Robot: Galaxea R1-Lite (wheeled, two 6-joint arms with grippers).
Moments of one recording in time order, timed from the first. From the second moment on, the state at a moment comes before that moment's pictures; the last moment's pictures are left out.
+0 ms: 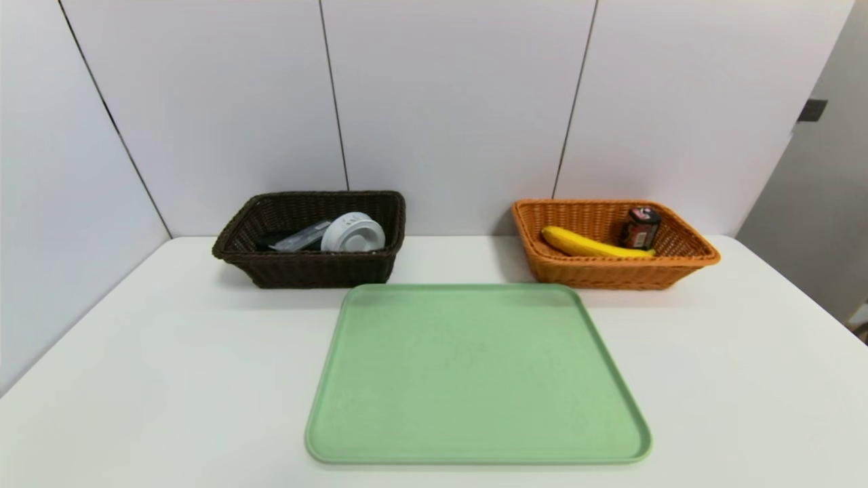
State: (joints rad) left arm 0.04 0.22 -0.50 0.51 0.07 0.12; right arm 0.00 0.17 -0.50 0.54 0.09 -0.23
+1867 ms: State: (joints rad) left arm 0.01 0.00 0.00 -0.08 0.00 0.02; right arm 0.00 0.00 0.00 0.01 0.03 -0.04
